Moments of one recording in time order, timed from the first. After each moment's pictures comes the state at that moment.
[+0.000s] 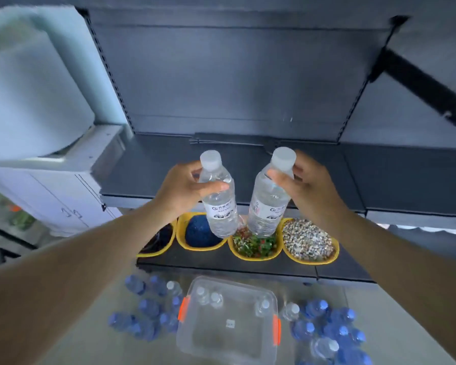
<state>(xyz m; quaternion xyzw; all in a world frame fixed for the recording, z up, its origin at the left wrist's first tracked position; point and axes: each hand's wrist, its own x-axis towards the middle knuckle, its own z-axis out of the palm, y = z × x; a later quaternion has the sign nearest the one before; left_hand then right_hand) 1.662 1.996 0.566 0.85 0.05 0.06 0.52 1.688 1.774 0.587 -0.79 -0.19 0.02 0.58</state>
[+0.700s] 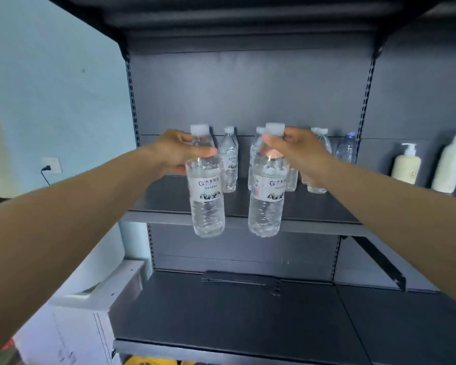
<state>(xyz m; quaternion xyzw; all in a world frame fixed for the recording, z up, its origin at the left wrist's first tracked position) 1.674 2.042 0.971 0.84 0.02 0.16 0.52 1.738 1.815 0.960 -0.77 -0.29 -0.14 0.55</state>
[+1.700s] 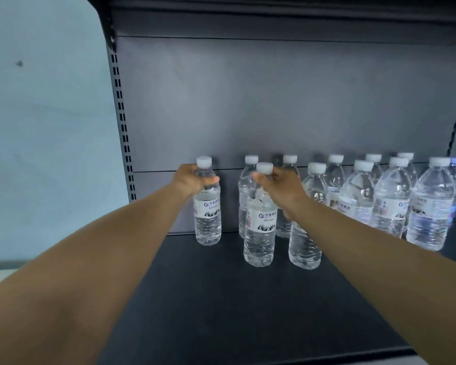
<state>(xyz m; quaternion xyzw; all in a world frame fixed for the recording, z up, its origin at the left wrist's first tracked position) 2.027 2.297 0.956 0.83 0.02 0.17 0.53 1.993 2.103 0.948 -0.82 -0.11 -0.19 0.53</state>
